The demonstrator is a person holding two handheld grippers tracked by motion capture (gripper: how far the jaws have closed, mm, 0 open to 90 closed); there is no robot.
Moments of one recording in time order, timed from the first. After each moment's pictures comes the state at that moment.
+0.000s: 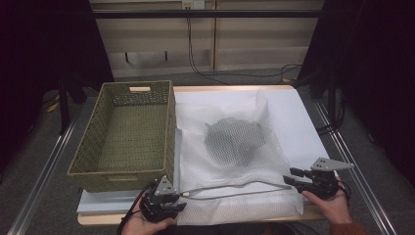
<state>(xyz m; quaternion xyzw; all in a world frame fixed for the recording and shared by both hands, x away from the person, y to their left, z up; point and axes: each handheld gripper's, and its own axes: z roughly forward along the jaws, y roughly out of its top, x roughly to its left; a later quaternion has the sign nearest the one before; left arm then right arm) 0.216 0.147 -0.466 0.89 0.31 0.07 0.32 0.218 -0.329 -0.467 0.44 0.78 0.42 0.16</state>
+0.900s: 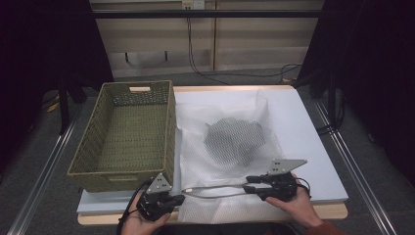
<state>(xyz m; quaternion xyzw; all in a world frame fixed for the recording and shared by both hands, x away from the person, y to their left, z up) 0.212 0.152 -0.449 0.87 0.31 0.04 0.38 0.228 -0.218 -0.452 0.29 0.83 0.46 0.05</state>
